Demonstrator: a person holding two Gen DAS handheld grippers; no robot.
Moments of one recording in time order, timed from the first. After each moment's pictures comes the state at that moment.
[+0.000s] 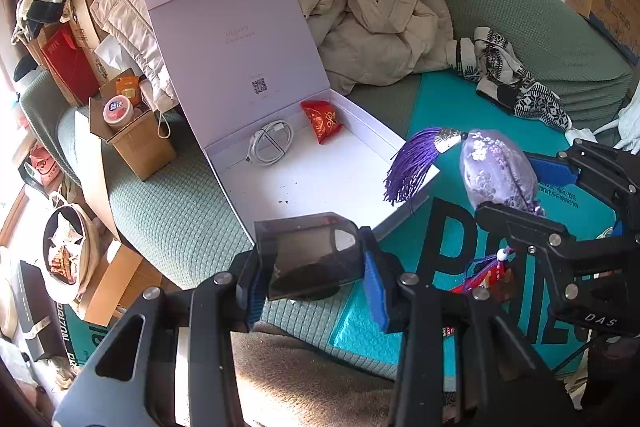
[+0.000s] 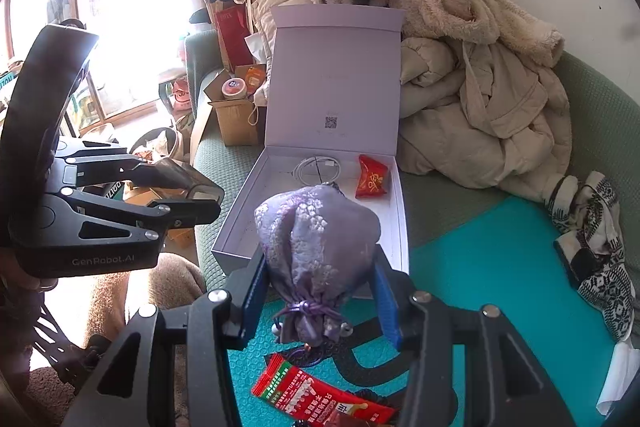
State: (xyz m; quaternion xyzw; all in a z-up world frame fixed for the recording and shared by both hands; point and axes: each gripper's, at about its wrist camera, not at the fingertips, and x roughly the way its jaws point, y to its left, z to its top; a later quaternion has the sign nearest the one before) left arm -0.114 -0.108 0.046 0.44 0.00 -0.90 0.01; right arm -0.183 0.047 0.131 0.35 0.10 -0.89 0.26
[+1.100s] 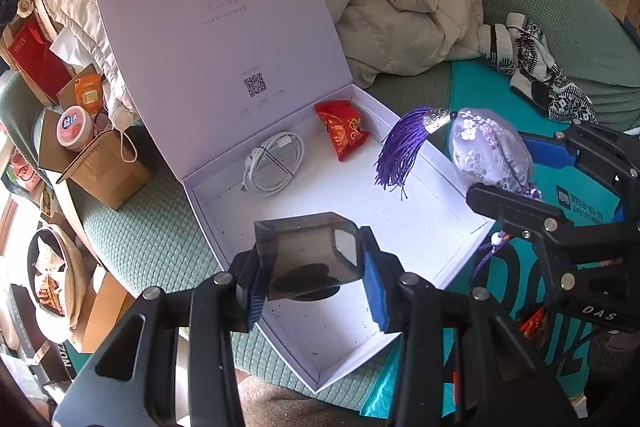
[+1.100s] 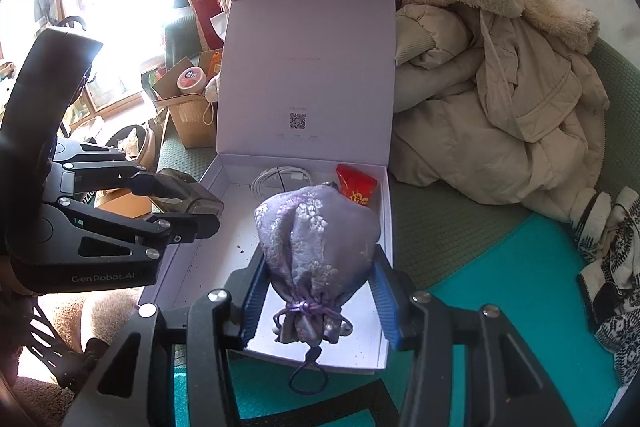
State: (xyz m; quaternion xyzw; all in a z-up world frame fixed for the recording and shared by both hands) left arm -0.250 -0.147 -0.010 0.50 0.00 -0.87 0.00; right arm -0.305 0.031 0.085 0.39 0.10 -0.88 0.26
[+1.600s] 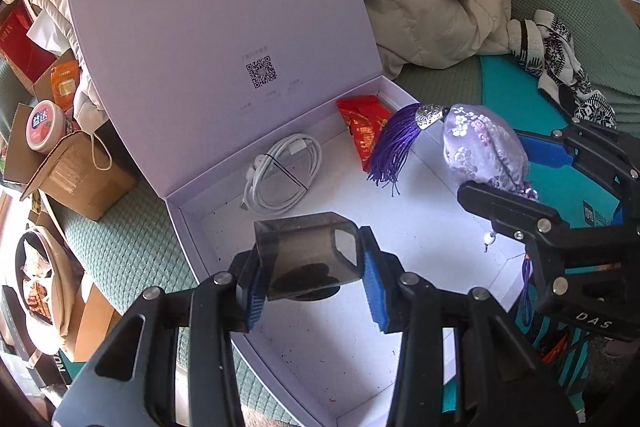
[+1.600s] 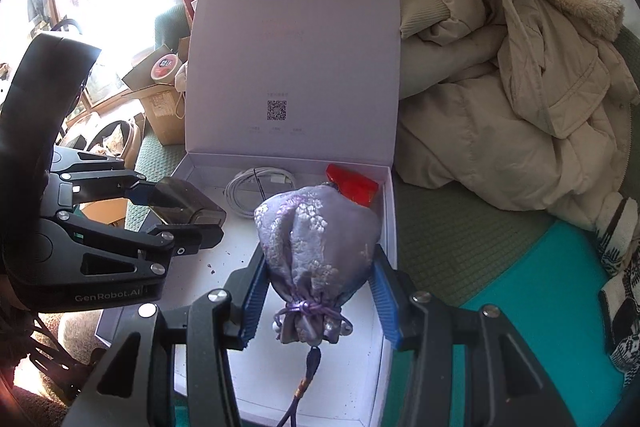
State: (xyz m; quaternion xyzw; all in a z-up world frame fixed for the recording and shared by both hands) left arm -0.311 -0.166 -0.058 0.52 0.01 -0.86 0.00; right arm -0.356 0.017 0.045 0.41 0.10 -0.87 0.26
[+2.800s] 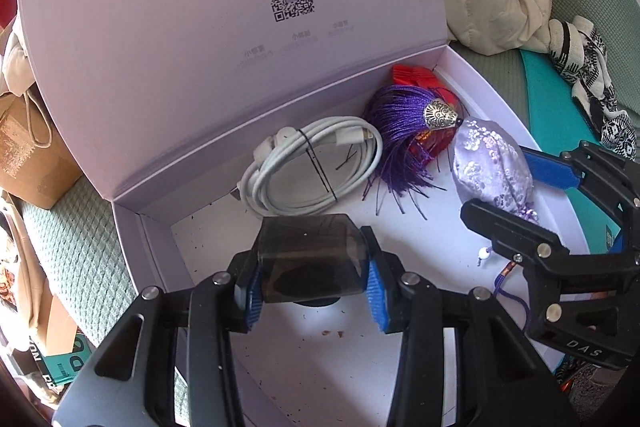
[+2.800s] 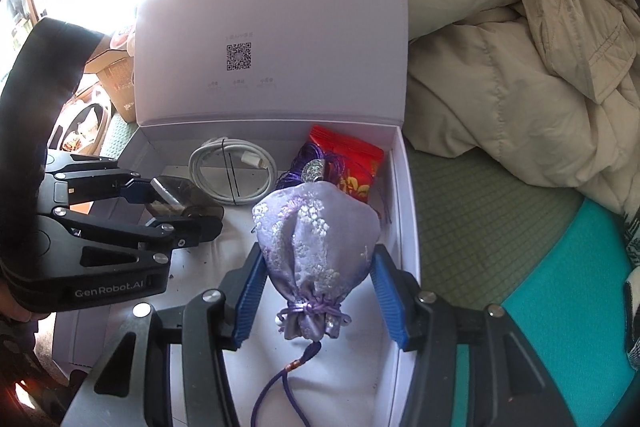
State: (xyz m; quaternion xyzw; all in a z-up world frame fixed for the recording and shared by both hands) left arm -0.372 -0.182 -0.131 0.55 0.06 -0.83 0.01; right arm -0.393 0.004 -0.001 0.46 0.11 -0.85 0.24
